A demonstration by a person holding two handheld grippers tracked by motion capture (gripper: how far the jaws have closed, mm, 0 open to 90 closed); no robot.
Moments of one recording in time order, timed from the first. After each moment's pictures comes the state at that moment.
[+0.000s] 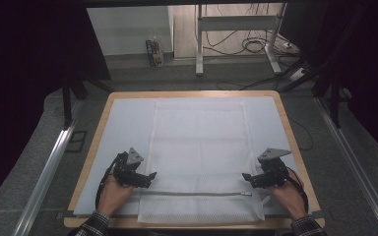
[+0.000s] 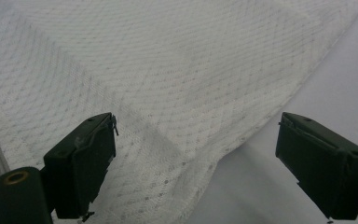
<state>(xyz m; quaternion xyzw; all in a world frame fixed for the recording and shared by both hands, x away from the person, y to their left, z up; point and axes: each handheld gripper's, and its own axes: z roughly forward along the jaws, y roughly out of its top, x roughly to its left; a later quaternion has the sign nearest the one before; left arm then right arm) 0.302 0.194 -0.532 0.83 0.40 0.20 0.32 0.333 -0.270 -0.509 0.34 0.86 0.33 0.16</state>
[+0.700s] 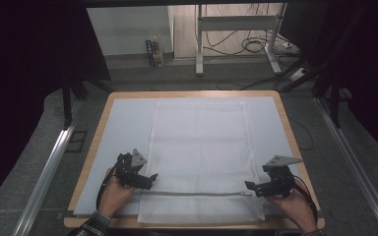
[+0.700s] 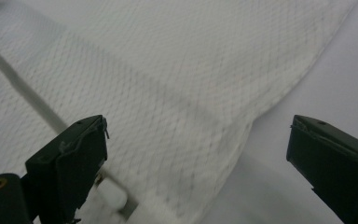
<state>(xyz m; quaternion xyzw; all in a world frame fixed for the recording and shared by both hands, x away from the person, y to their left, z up) 0.299 0.185 -0.532 0.85 0.39 0.22 0.30 0.301 -0.279 -0.499 0.39 0.84 0.37 0.11</state>
